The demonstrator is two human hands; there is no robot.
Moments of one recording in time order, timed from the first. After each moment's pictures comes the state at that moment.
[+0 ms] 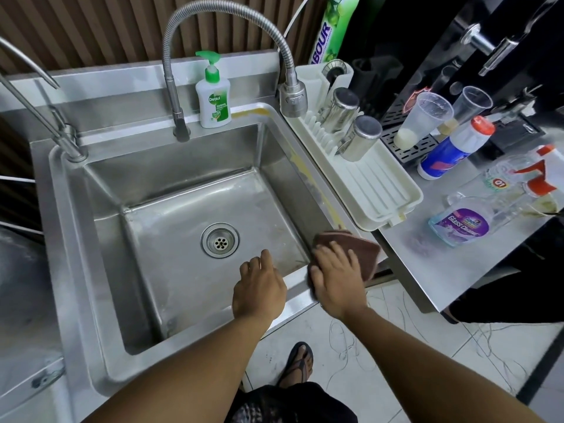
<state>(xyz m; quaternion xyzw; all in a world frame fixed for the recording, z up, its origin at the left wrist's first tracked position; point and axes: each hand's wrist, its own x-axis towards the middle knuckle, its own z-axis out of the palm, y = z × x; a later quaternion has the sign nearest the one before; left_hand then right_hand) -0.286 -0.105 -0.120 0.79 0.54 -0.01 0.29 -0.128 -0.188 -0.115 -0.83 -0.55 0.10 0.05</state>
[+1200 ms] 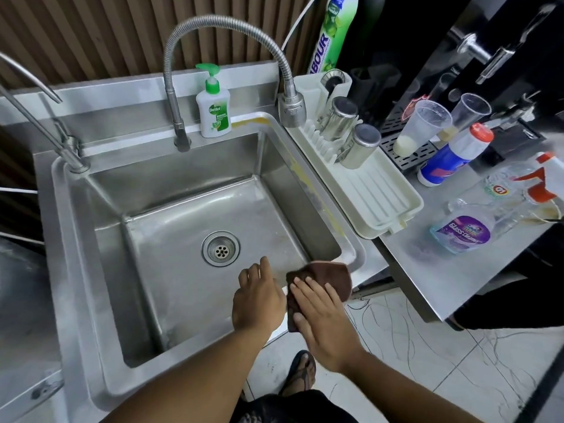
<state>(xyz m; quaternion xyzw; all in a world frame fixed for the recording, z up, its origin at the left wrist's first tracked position) -0.286 -0.106 -0.119 0.79 0.54 -0.01 0.29 -0.169 -0.228 -0.110 -0.73 -0.66 0.17 0.07</state>
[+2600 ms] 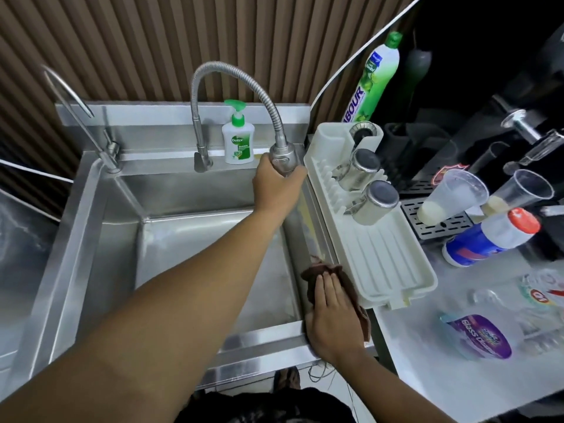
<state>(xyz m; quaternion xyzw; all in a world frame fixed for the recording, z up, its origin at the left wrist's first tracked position) -0.141 0.068 0.026 0.45 0.56 0.47 0.51 -0.036 -0.142 -0.113 -0.74 -0.67 0.08 -0.02</state>
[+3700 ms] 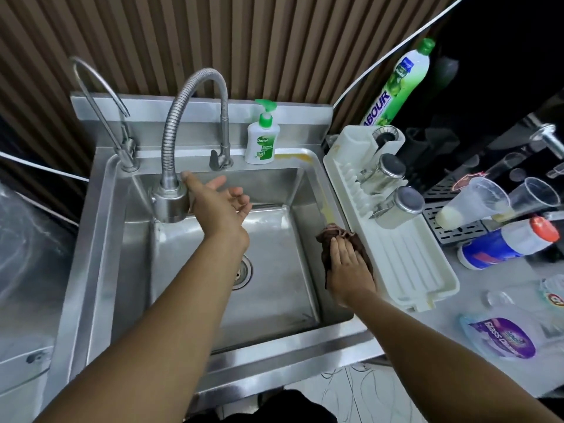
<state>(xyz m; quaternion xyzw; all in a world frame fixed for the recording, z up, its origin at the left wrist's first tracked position) -0.281 0.077 0.023 0.05 0.52 0.58 0.63 -0.043 -0.042 -0.106 -0.76 -0.63 0.08 -0.16</state>
